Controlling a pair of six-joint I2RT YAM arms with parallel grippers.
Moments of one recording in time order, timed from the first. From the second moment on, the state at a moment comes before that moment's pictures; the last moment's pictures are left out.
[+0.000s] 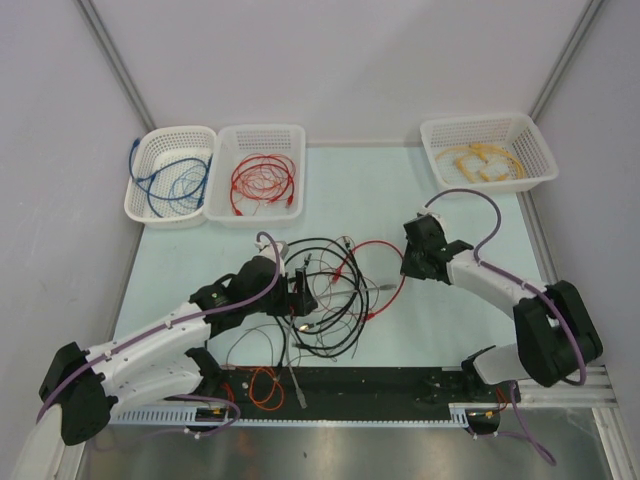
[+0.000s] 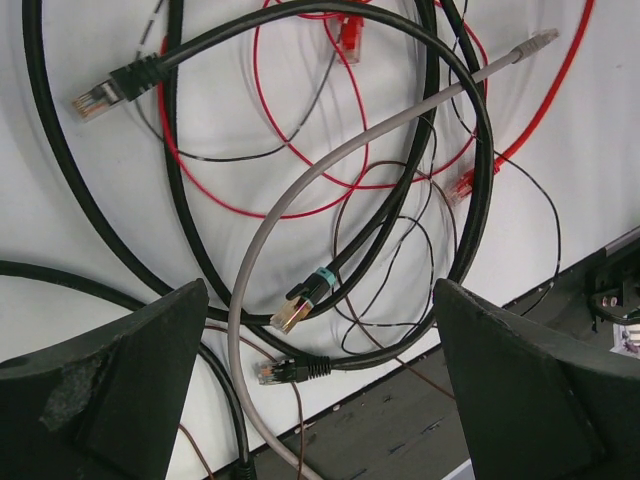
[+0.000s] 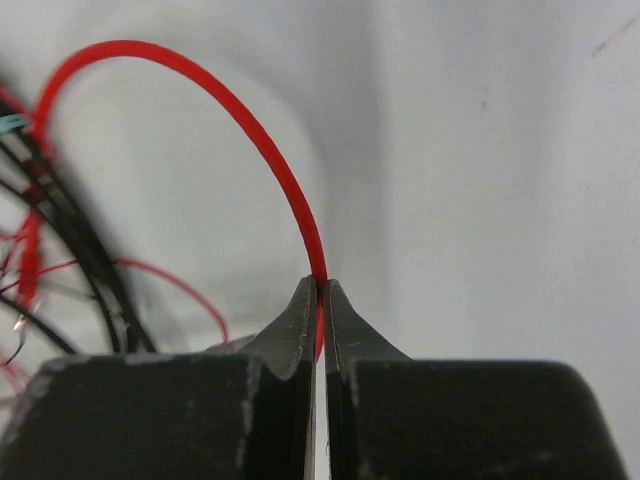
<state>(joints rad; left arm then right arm) -0.81 0.95 0.56 -0.37 -0.02 -0.71 0.46 1.42 0.77 -0.37 0.16 0.64</state>
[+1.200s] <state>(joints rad) -0.81 0.94 0.57 -0.13 -0.04 -0.73 0.61 1.20 0.75 -0.50 0.18 0.66</state>
